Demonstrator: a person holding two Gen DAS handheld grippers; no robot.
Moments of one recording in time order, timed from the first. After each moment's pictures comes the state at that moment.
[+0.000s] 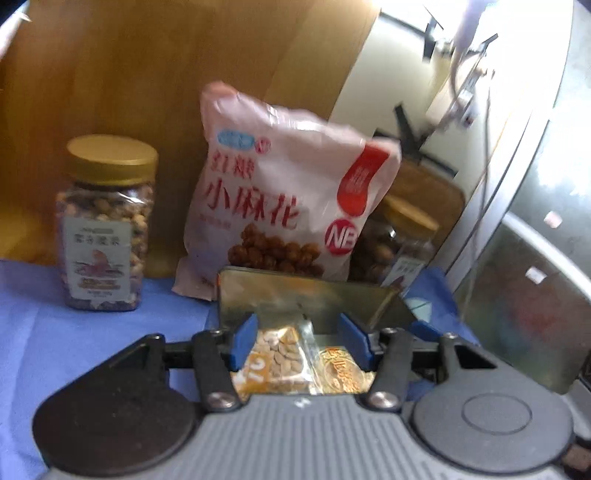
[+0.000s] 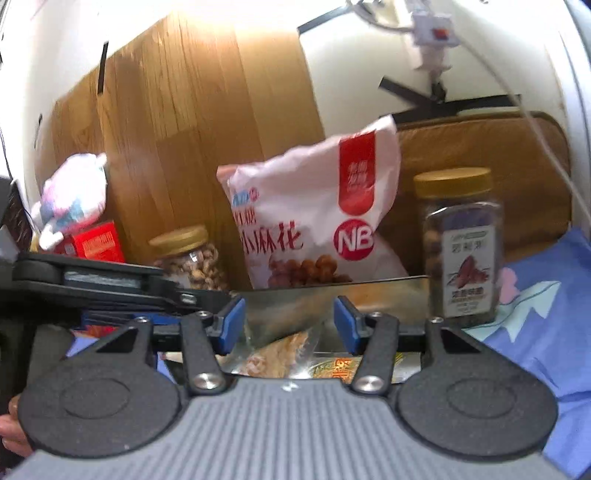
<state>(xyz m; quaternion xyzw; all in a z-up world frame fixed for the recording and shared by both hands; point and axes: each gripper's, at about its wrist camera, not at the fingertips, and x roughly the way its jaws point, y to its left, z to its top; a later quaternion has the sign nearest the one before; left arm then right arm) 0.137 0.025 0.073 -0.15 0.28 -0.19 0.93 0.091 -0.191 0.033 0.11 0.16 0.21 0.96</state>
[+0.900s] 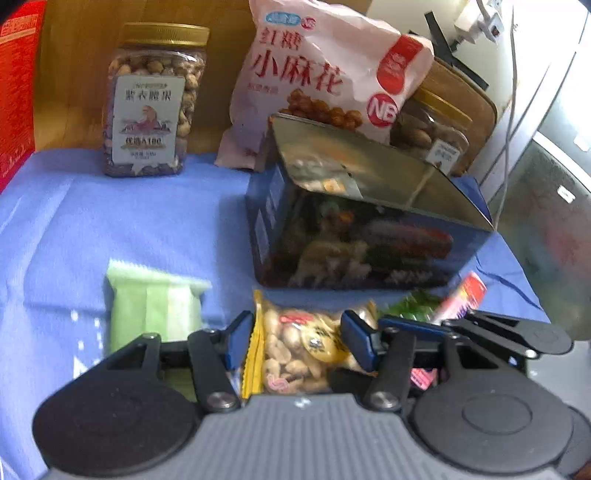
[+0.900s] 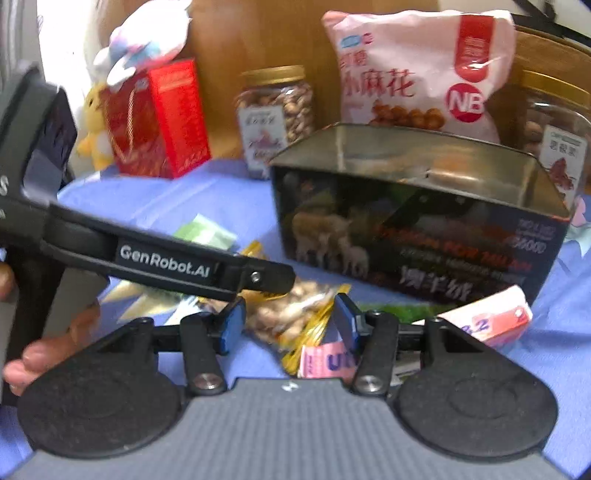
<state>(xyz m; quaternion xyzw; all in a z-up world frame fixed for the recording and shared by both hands) 0.093 0.020 0.006 -0.11 0.40 -0.16 0.90 0.064 -0.129 -0.006 -0.03 0.33 0.31 0.89</state>
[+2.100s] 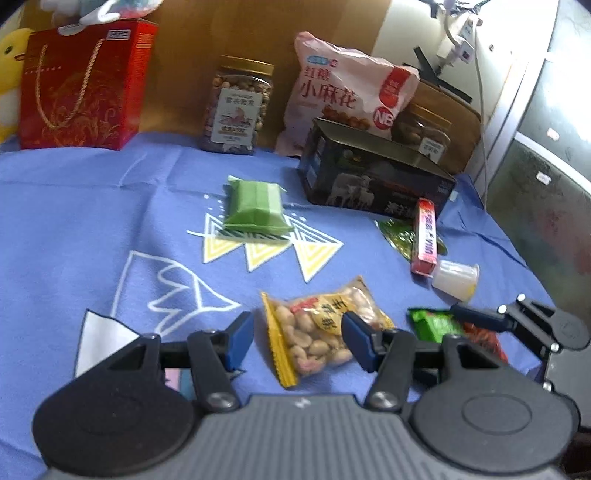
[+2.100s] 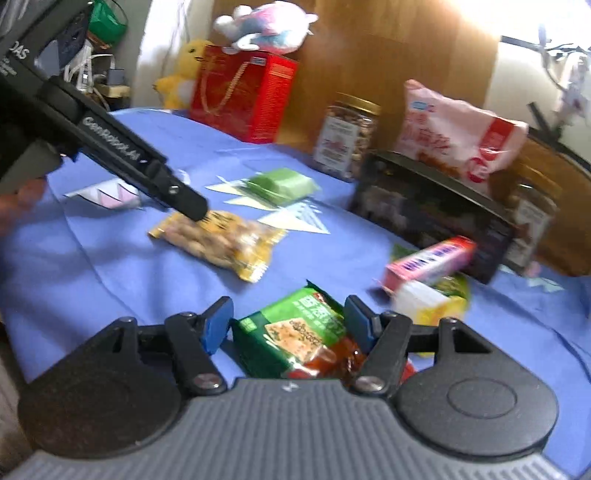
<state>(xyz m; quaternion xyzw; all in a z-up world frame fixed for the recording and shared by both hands) -0.075 0.063 0.012 -0.11 0.35 -0.10 0.92 -0.091 -0.135 -0.024 -0.19 0.22 0.30 0.91</state>
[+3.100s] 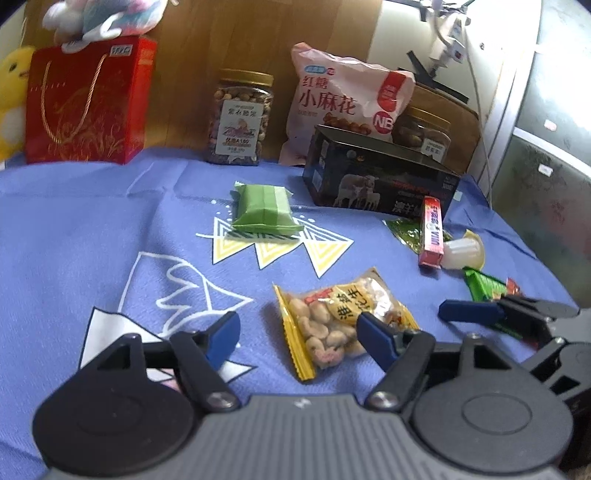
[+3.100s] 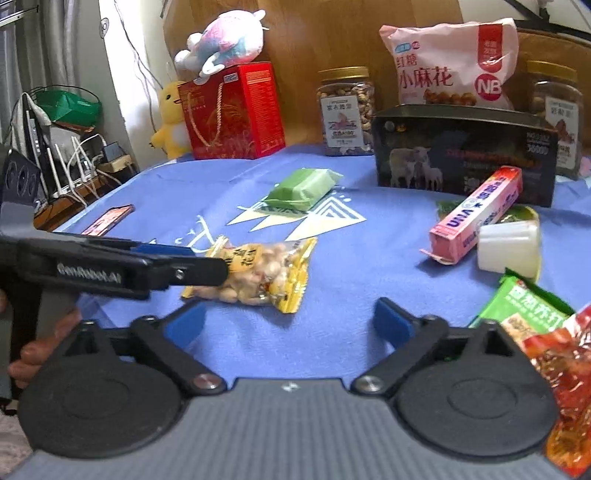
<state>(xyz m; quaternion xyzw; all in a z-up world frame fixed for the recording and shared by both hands) -0.086 0.067 -0.004 -0.08 0.32 -0.10 0.94 -0.065 -0.131 -0.025 0.02 0.30 0.36 0.89</state>
